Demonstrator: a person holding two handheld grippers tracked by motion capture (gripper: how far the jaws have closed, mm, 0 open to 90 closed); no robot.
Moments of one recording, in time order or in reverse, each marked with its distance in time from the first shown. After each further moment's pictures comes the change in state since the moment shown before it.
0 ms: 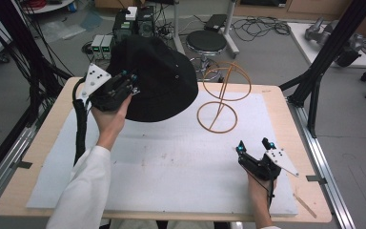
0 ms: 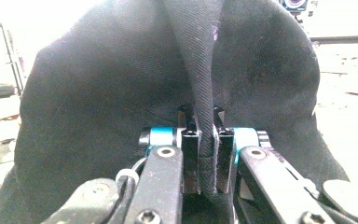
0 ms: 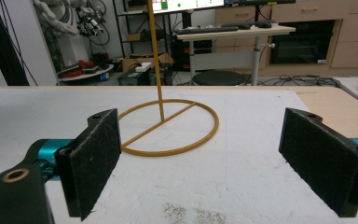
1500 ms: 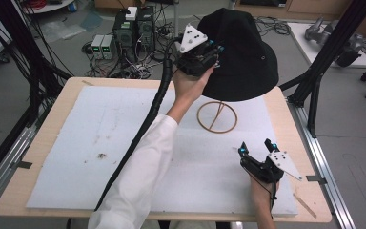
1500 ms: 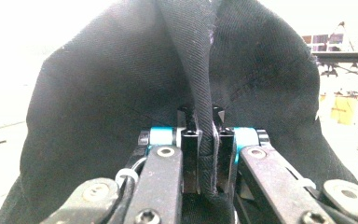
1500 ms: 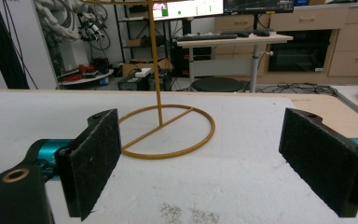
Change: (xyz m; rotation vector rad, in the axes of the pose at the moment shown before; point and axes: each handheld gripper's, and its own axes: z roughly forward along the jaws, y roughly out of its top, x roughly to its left) left arm -0.122 0.050 0.157 0.000 -0.258 -0.006; right arm -0.003 0.001 -0.009 -0.029 0.001 -0.015
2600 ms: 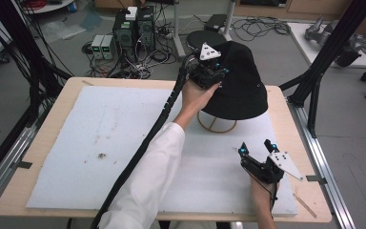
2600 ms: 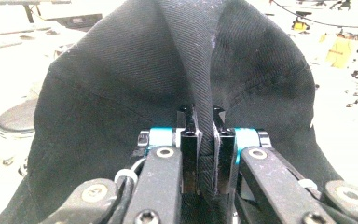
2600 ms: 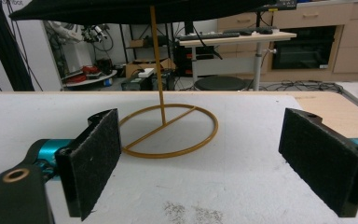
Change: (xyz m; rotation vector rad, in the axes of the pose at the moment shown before) left arm 0.001 -0.051 0.035 0.265 -0.025 -0.050; right arm -0.001 0.000 -0.001 0.000 0.013 0.015
